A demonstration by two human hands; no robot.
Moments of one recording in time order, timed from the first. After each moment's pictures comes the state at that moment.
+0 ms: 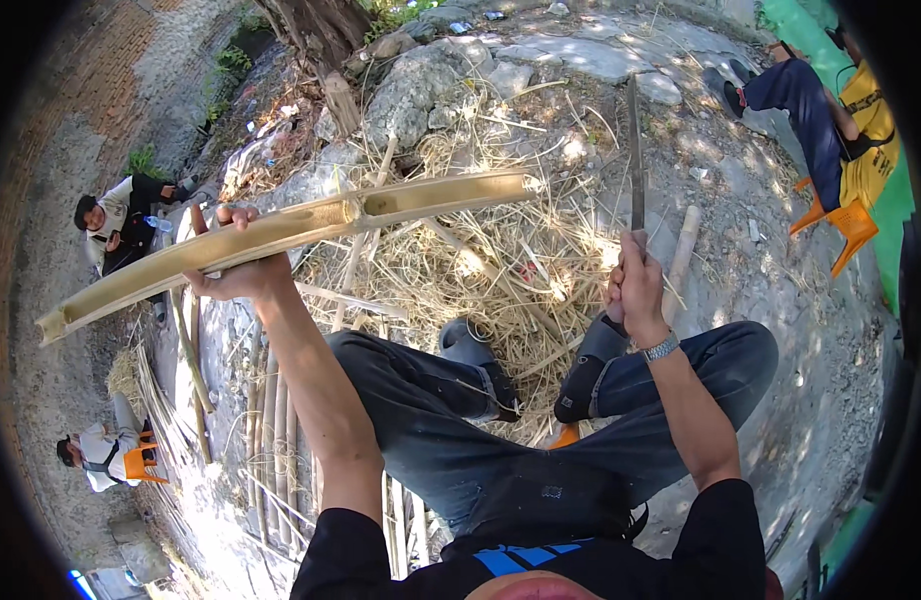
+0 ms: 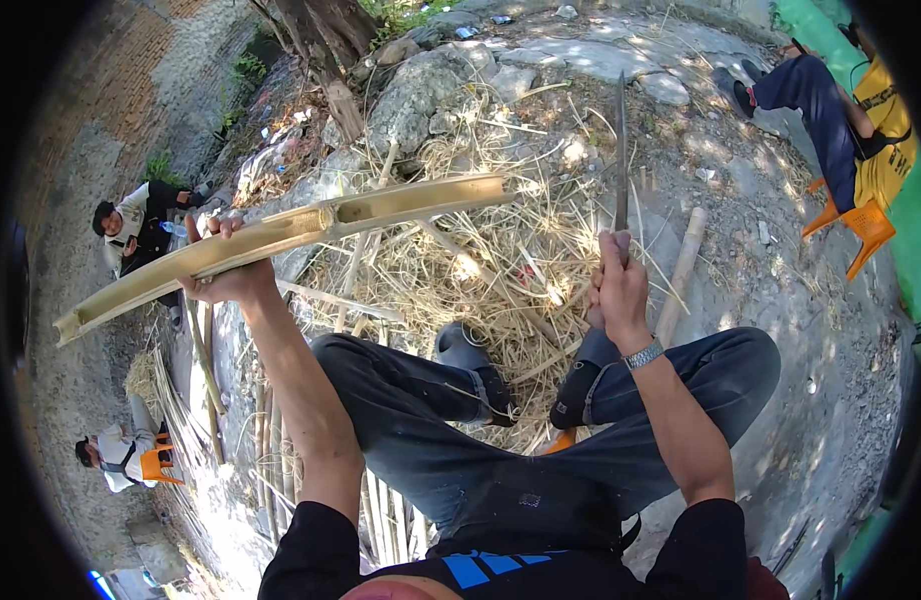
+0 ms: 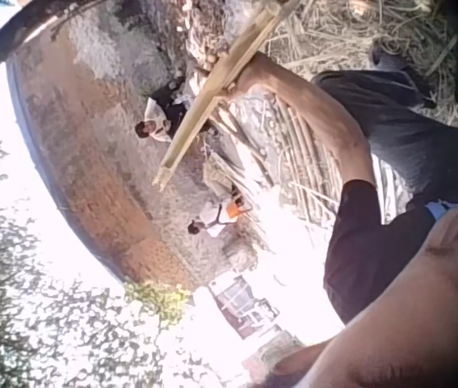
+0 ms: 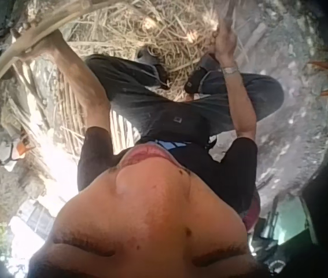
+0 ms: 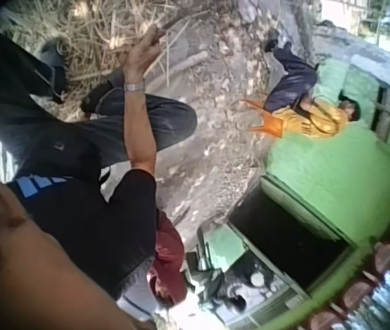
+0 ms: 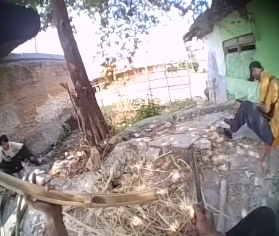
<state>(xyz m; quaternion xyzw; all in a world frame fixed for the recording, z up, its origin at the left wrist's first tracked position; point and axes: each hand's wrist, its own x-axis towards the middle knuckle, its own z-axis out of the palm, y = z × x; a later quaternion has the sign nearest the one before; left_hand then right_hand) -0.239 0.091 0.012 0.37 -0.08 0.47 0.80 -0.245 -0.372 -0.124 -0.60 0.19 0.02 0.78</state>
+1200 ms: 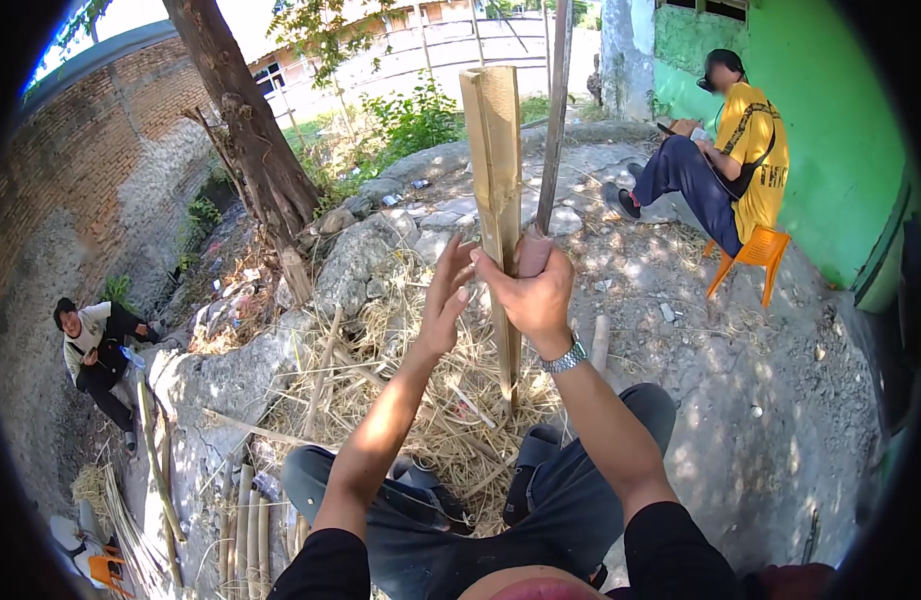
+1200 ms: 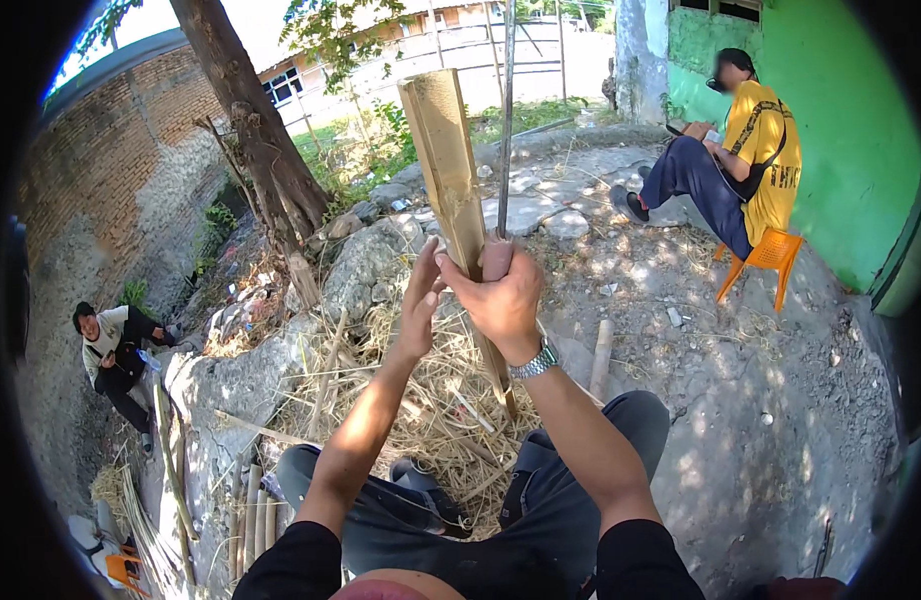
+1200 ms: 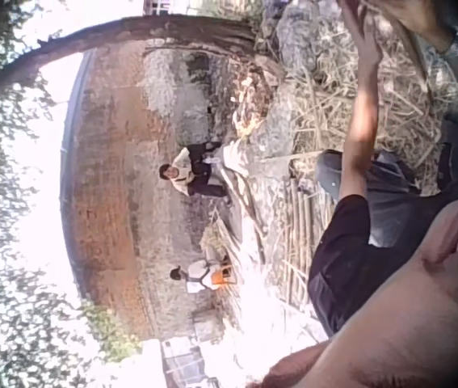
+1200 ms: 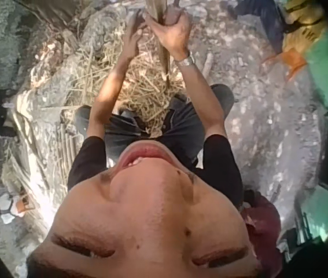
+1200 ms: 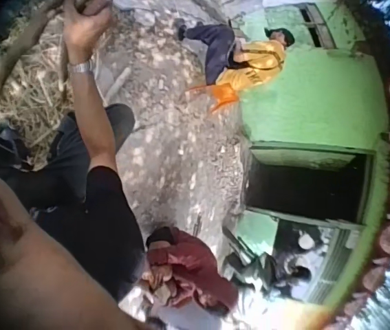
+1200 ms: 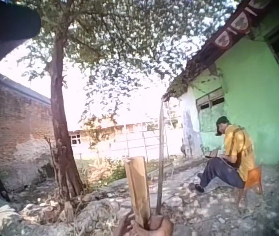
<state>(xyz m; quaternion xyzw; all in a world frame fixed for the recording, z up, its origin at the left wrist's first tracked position) -0.145 -0.229 0.010 0.62 -0.36 0.12 0.68 -0.190 -0.387 0.075 -0.72 -0.09 -0.44 0.53</state>
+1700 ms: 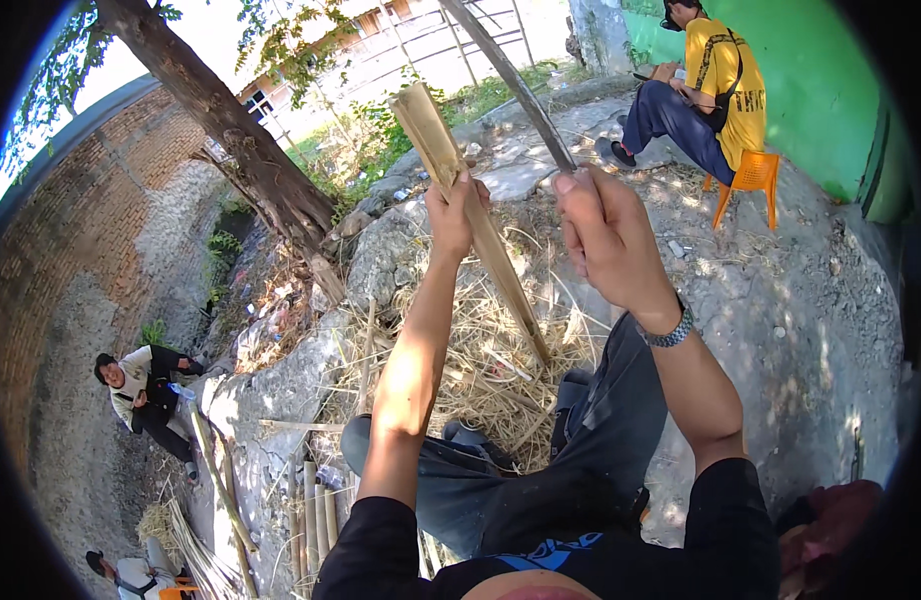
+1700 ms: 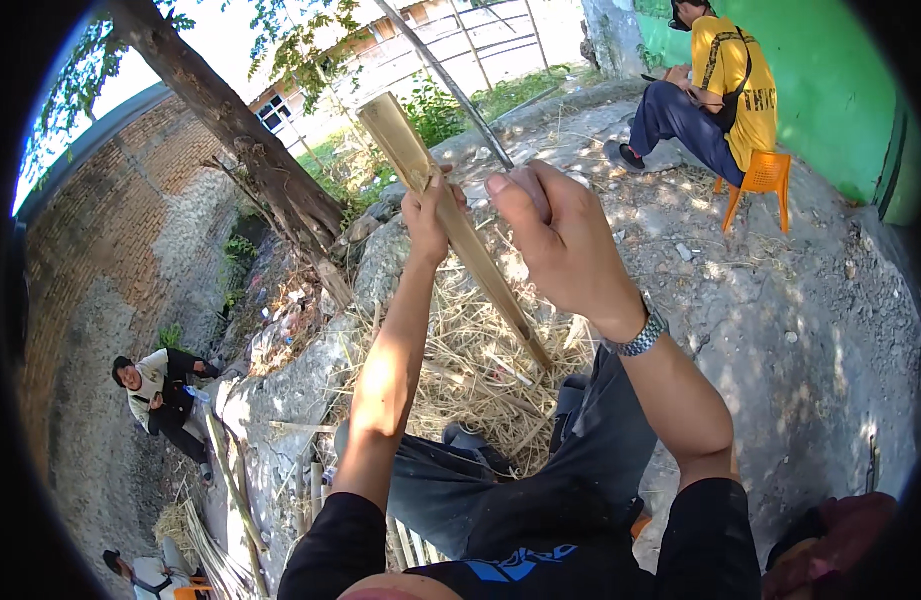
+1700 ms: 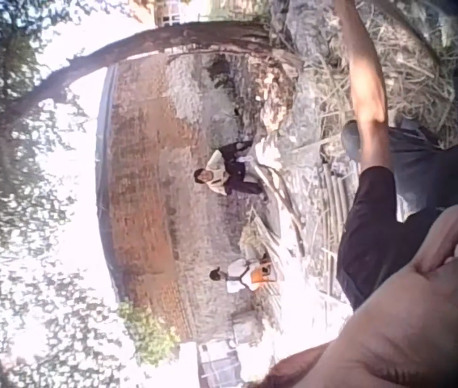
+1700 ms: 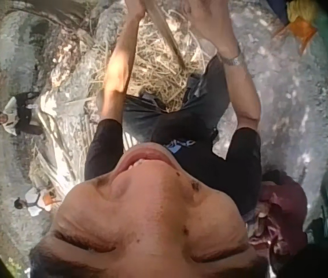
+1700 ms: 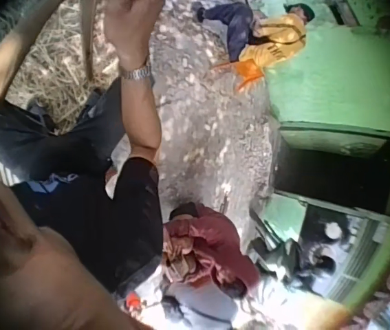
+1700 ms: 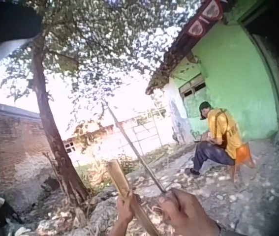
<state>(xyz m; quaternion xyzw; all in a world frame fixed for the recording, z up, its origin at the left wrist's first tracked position) -0.150 -0.268 0.124 0.59 -0.32 0.12 0.73 -0.354 -0.447 0.196 -0.70 -0.14 -0.32 0.62</state>
